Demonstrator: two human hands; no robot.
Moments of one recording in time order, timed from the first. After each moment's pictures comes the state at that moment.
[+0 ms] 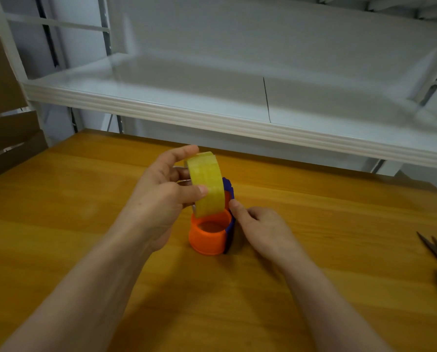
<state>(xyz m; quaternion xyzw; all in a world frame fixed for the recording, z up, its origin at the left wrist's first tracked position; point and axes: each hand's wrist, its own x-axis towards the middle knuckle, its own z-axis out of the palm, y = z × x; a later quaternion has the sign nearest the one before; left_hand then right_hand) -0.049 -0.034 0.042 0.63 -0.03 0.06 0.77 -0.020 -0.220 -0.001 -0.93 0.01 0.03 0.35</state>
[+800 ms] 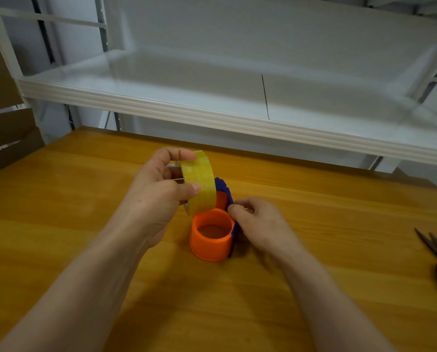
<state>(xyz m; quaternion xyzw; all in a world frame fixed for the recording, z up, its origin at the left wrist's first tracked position) -0.049 -0.036 0.044 0.66 -0.01 0.07 0.75 -0.019 -0.214 -0.001 -0.89 0.01 0.03 0.46</state>
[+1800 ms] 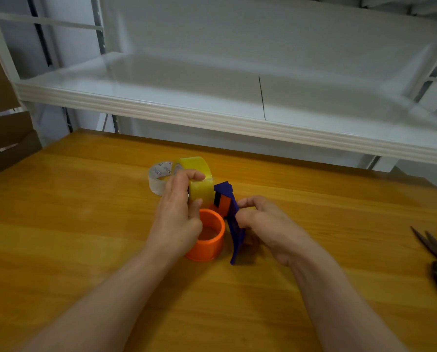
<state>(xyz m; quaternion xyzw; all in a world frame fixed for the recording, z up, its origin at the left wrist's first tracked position) -0.028 -0.057 -0.018 0.84 -0.06 0.22 0.48 -0.019 -0.230 0.009 -0.81 0.03 0.16 0.57</state>
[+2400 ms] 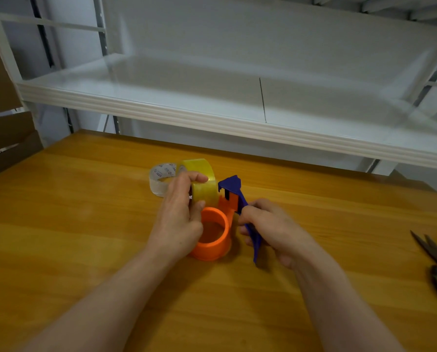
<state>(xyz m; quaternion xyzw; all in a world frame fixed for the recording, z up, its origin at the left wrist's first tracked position) -0.028 -0.055 -0.019 0.83 -0.08 0.21 0.51 -0.019 -0.235 0.009 -0.81 0.04 0.13 0.57</state>
